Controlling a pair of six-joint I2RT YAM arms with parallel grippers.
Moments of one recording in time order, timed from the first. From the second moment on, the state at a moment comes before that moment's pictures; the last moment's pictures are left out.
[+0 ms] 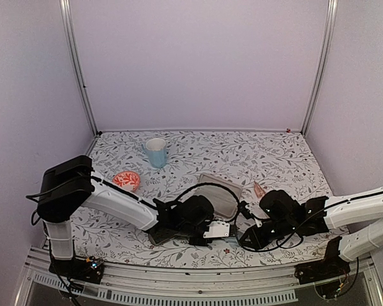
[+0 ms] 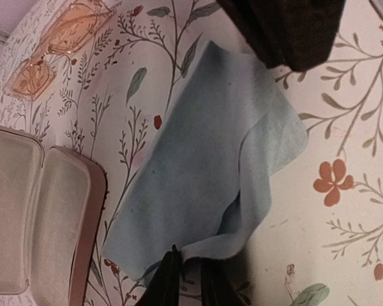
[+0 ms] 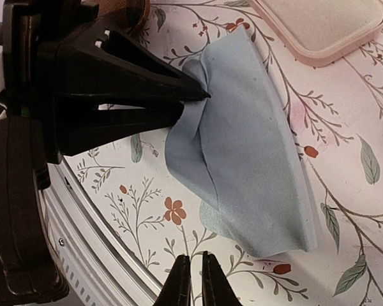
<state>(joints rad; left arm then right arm) -1.24 1.98 1.05 0.12 -0.08 0.60 1.05 1.22 0.49 -0.19 -0.20 0.58</state>
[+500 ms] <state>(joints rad) -1.24 1.93 1.03 0.05 -0.04 0.54 1.05 1.22 0.49 -0.19 -0.20 0.58</state>
